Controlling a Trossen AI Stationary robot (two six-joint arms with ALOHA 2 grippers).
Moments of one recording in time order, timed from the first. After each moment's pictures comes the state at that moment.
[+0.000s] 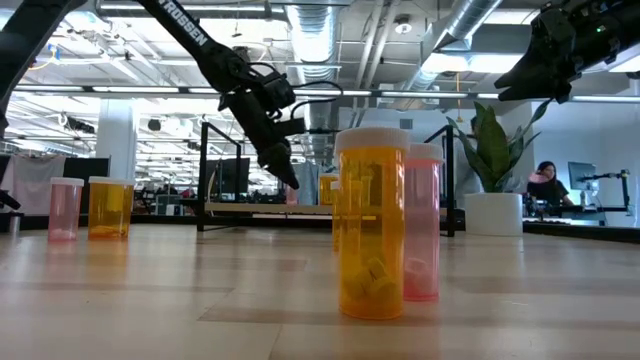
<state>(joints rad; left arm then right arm) 0.71 1.88 1.33 -0.33 0.14 0.64 -0.74 0.37 0.54 -0.49 -0.18 0.11</state>
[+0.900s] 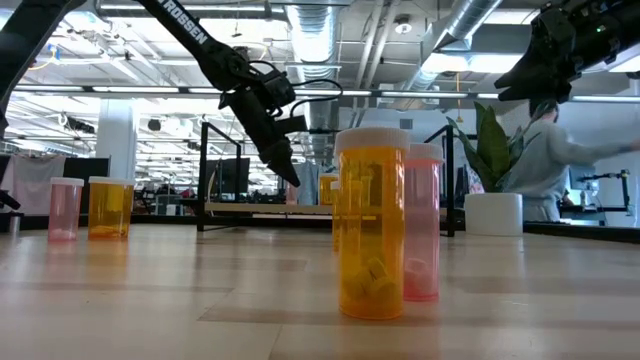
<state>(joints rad) 0.71 1.88 1.34 -0.34 0.15 0.59 -0.74 0.37 0.54 -0.49 -0.18 0.11</state>
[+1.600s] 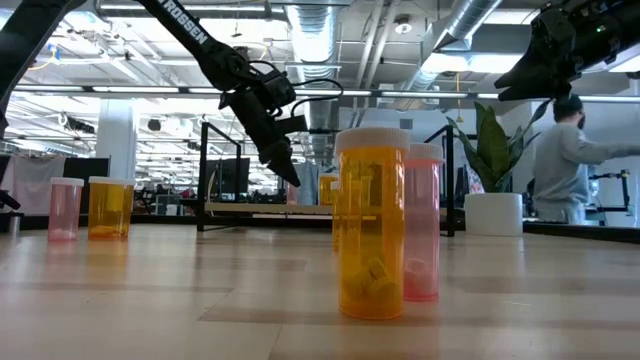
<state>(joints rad) 0.71 1.88 1.34 -0.34 0.15 0.63 -0.74 0.37 0.54 -0.49 -0.18 0.11</state>
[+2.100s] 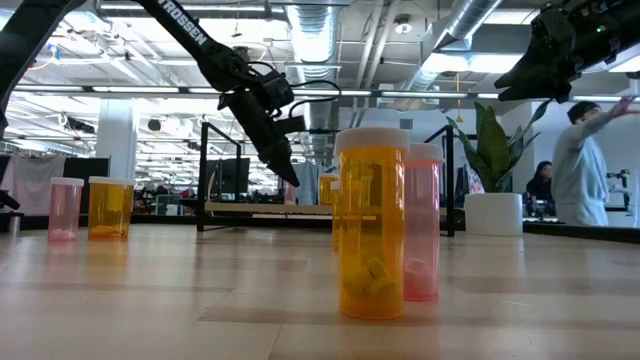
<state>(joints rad) 0.72 1.88 1.34 -0.34 0.16 0.57 -0.74 0.37 0.54 -0.49 -0.18 0.11</state>
